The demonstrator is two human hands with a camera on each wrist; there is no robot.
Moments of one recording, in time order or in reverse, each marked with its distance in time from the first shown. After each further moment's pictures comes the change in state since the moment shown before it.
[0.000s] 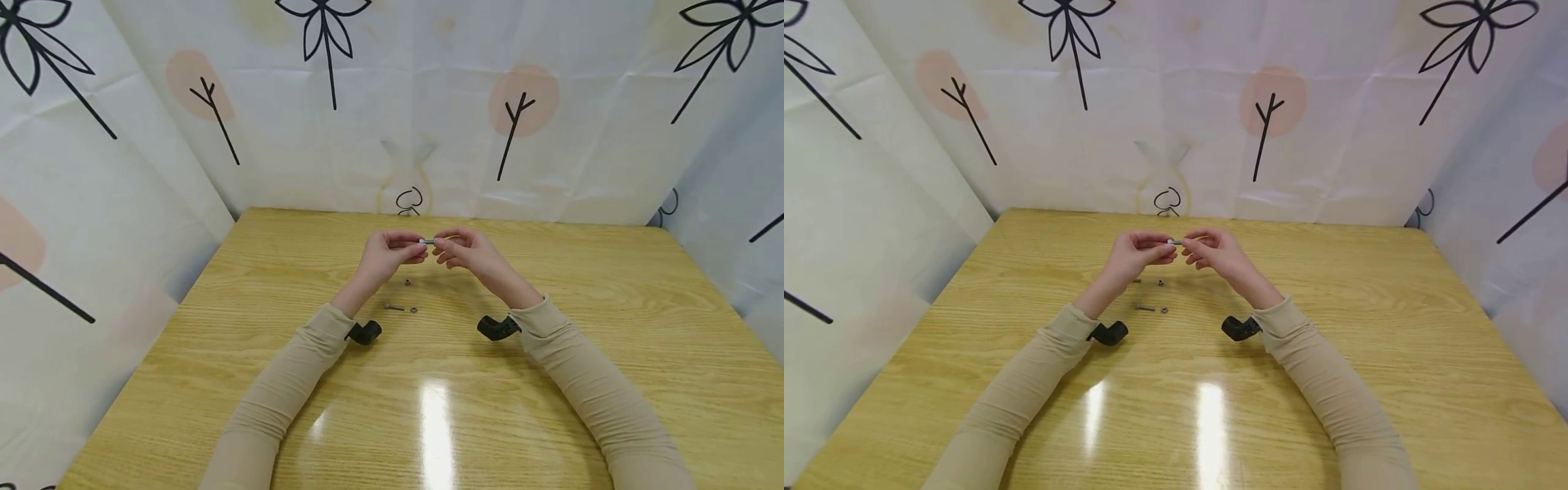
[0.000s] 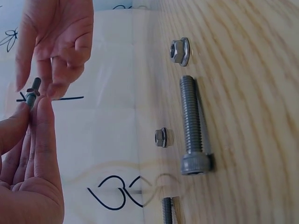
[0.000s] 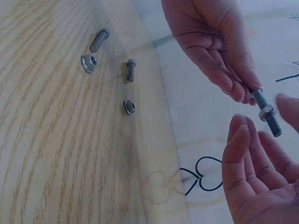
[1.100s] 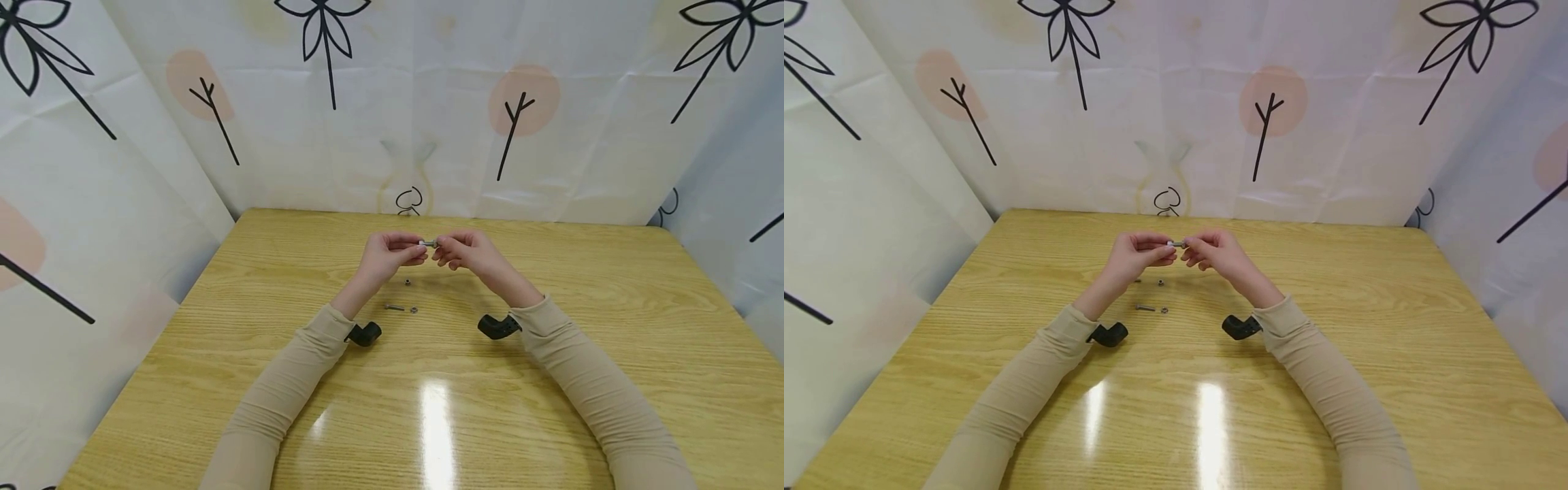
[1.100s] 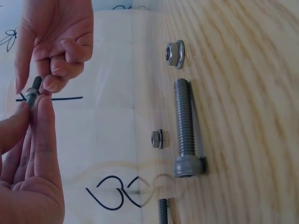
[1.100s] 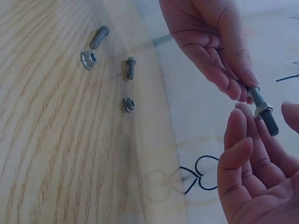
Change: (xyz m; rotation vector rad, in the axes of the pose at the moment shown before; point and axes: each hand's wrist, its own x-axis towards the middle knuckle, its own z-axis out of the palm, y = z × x) left_hand -0.001 -0.001 0.001 -0.010 0.000 -0.014; right_hand 0.002 -0.001 -0.003 -0.011 -0.024 -0.018
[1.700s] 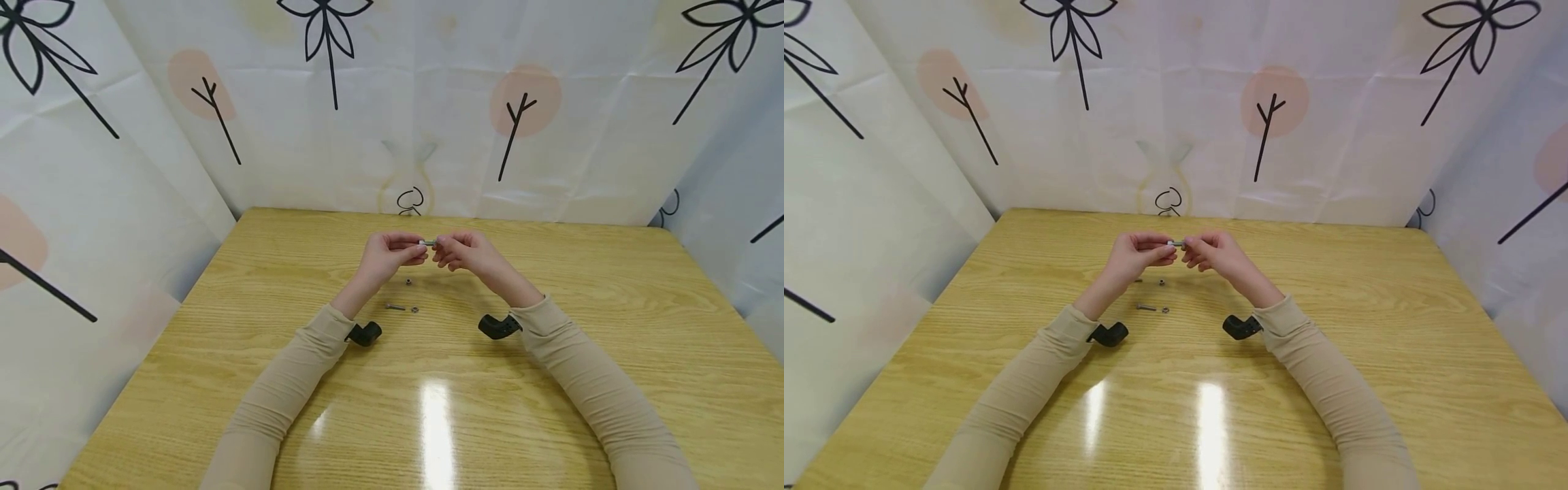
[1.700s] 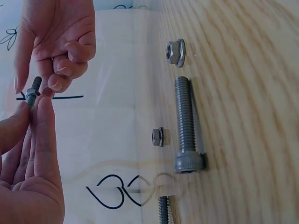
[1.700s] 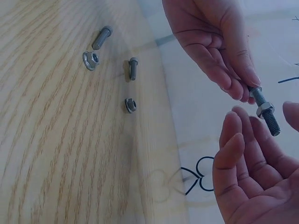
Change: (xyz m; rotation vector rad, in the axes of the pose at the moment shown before) left_hand -0.002 0.001 -0.001 0.009 0.010 -0.007; right_hand 0.001 -0.002 0.002 -0.042 -0.016 0.034
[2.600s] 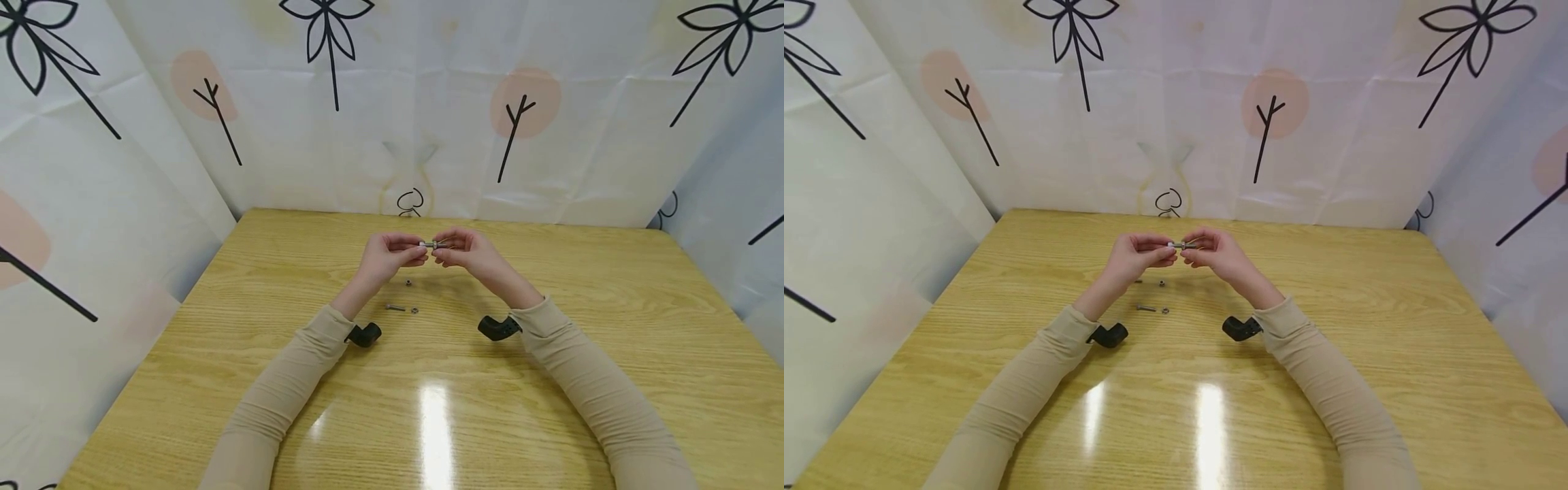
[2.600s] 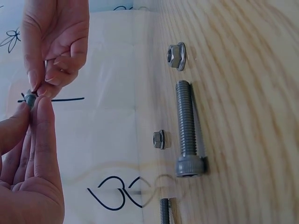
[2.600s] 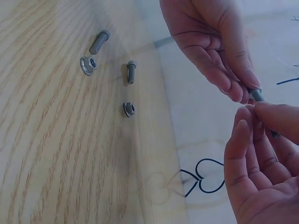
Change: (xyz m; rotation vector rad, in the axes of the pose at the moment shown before) left_hand -0.001 0.000 0.000 -0.019 -0.005 0.001; right_hand -0.002 0.005 0.000 0.000 0.006 -0.078
